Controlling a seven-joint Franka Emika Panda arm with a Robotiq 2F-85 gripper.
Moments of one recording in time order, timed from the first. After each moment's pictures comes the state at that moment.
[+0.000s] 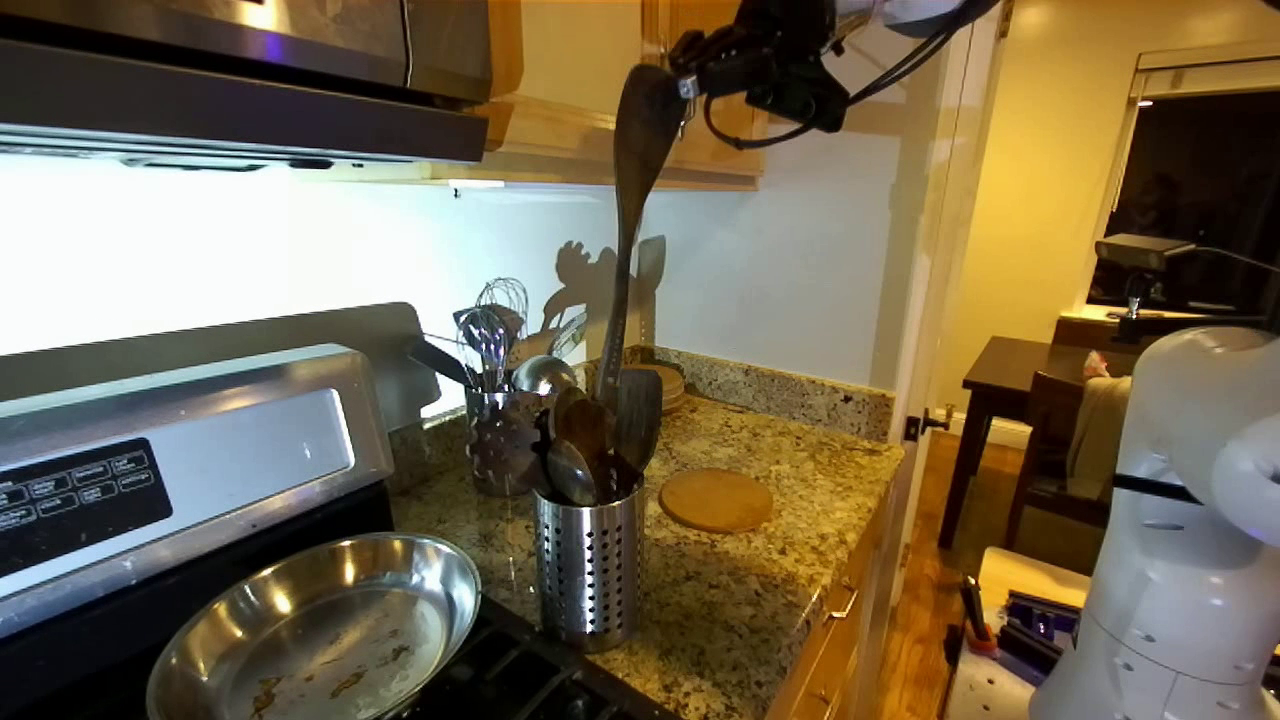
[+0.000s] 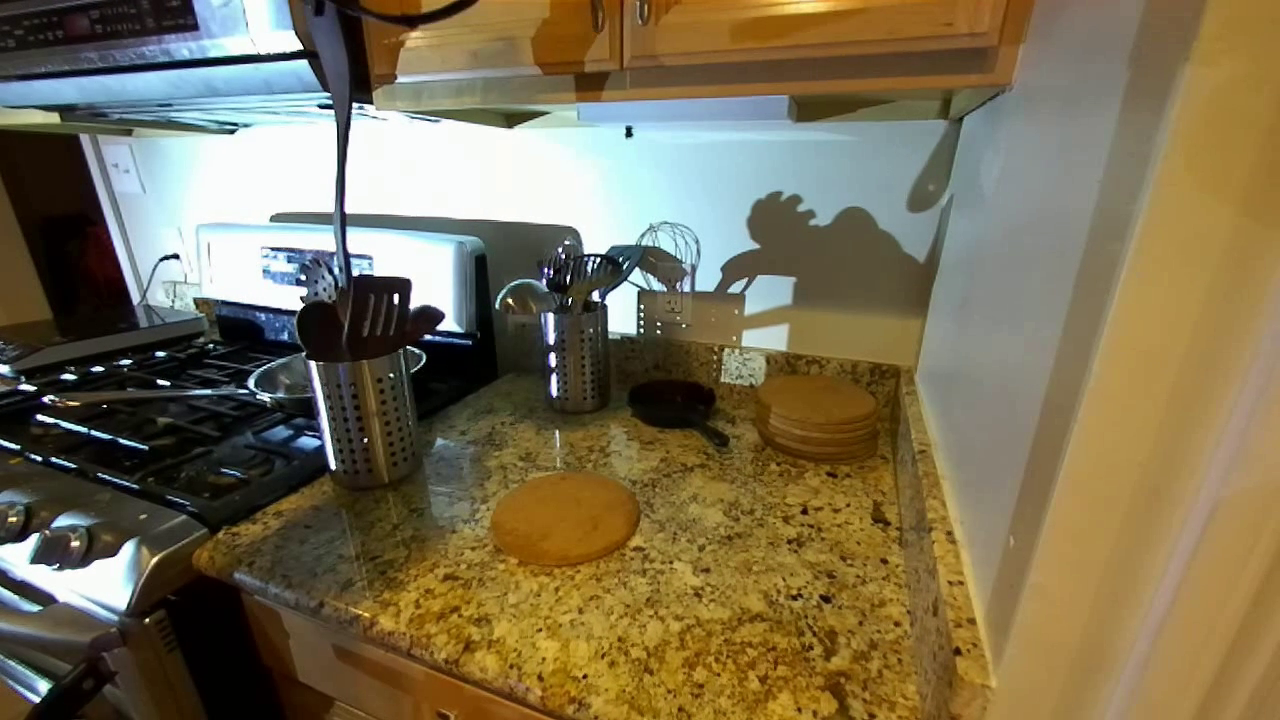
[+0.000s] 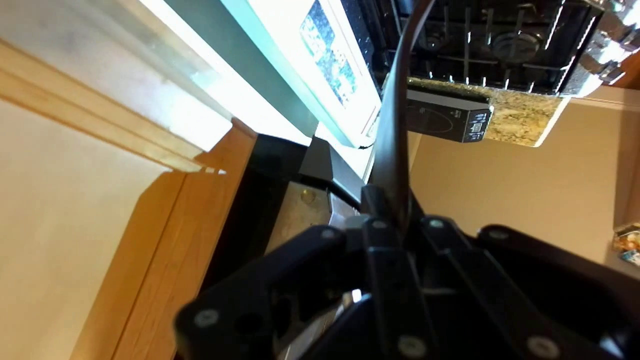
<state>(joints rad) 0.10 -0.67 -0.22 -2.29 0.91 2.02 -1.76</state>
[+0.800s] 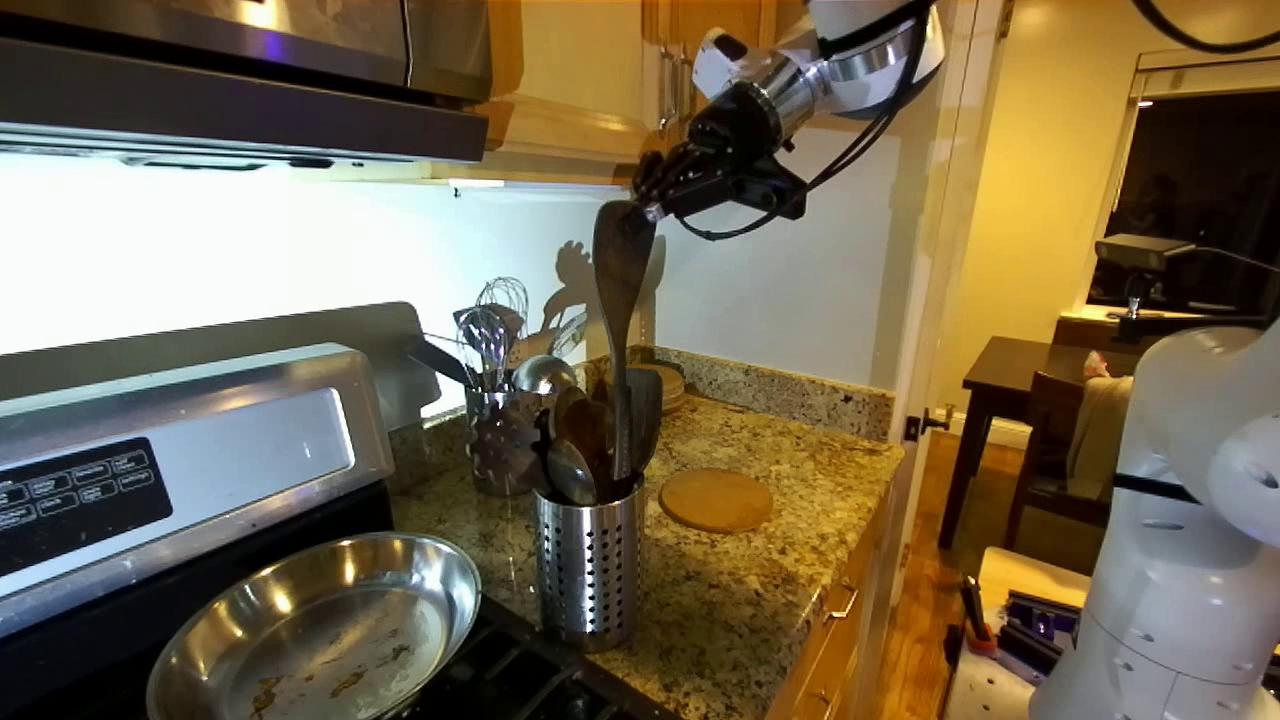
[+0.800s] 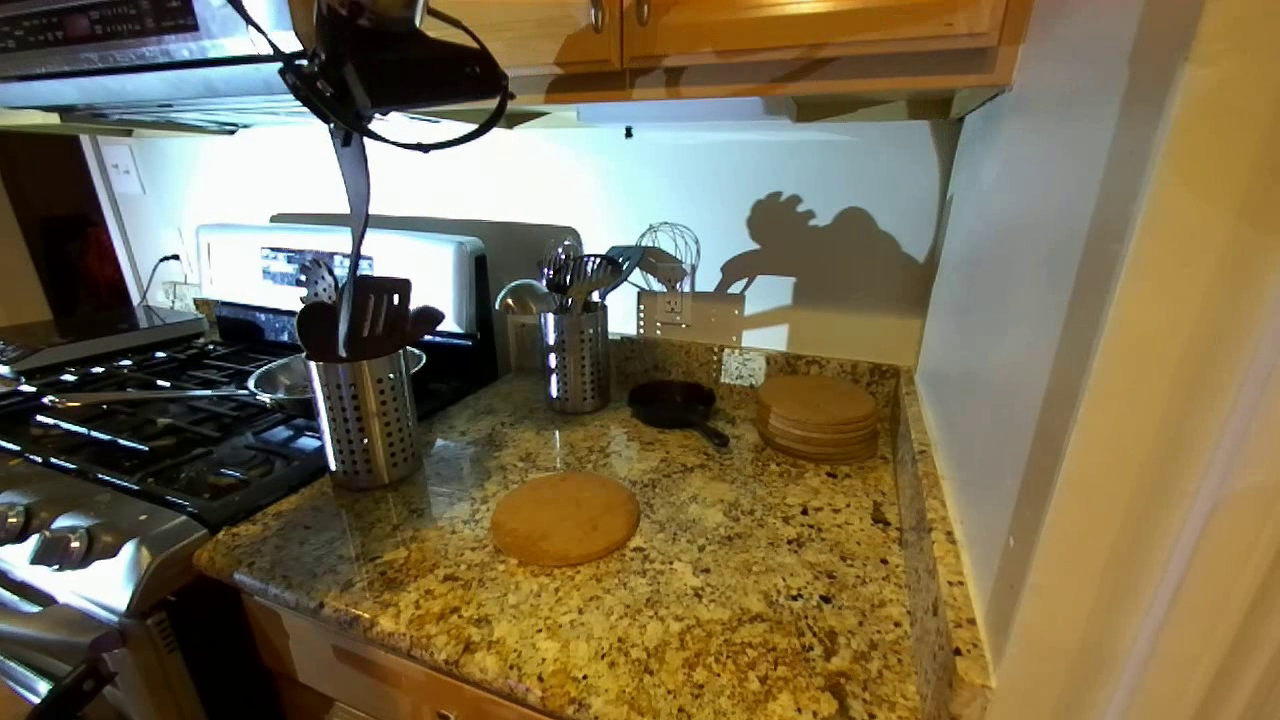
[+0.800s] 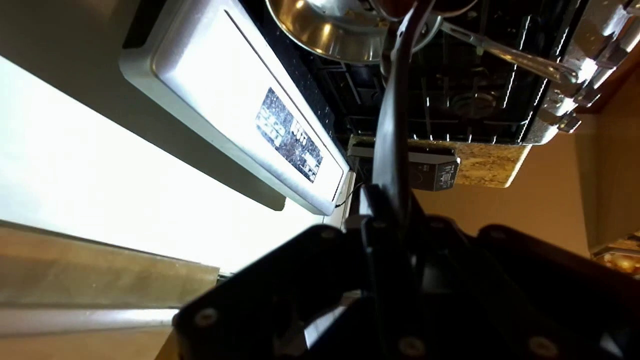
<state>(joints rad) 0.09 -0.53 -0.16 -2.38 0.92 2.09 -1.81</state>
